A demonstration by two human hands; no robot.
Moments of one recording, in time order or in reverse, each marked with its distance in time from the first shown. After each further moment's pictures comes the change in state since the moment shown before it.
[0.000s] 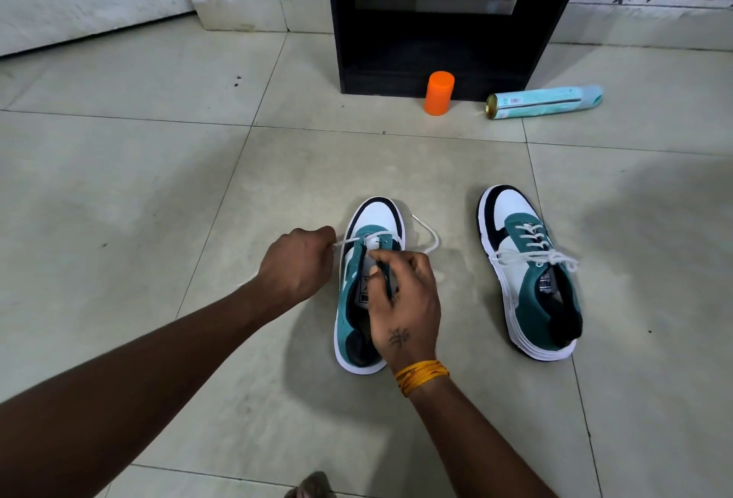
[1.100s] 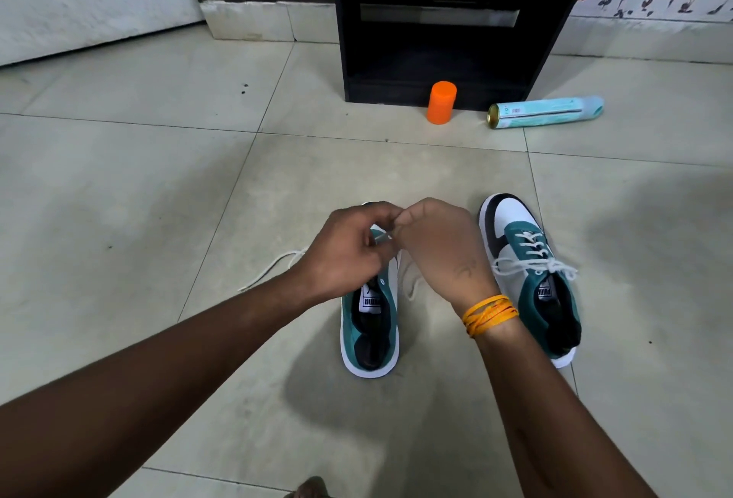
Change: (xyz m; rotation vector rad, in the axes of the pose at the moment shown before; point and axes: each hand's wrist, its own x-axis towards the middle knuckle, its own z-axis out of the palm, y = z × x) left_hand 0.001 0.082 -0.057 -0.716 -0.033 0.153; right_hand 0.086 -0.039 -0.060 0.221 -0.281 0.140
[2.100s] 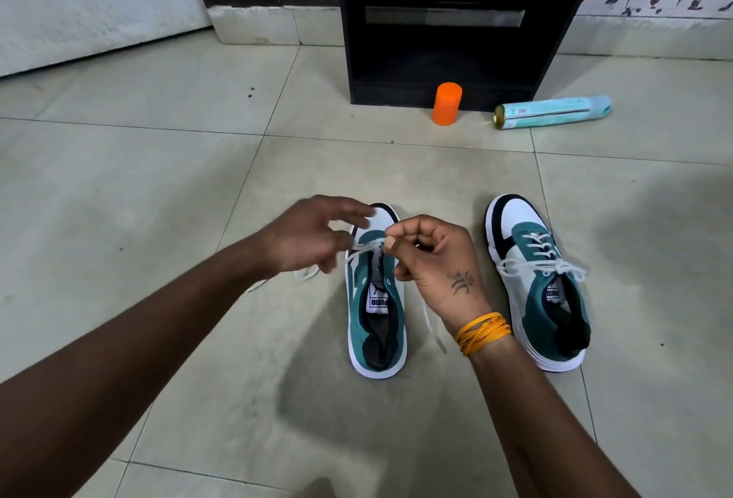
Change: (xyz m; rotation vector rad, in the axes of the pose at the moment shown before) left_hand 0.002 -0.013 -0.067 0.102 -0.246 -0.294; right_hand -0.020 -0.008 0.012 0.213 -0.026 0.119
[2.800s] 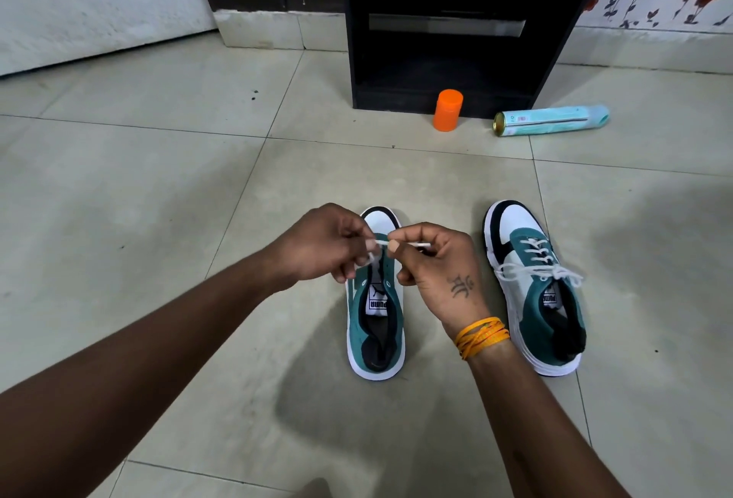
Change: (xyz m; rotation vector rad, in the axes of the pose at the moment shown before) left_hand -0.005 0.016 0.020 -0.184 0.005 -0.065; right_hand -0.002 0.003 -0.002 -0.035 0.023 0.010
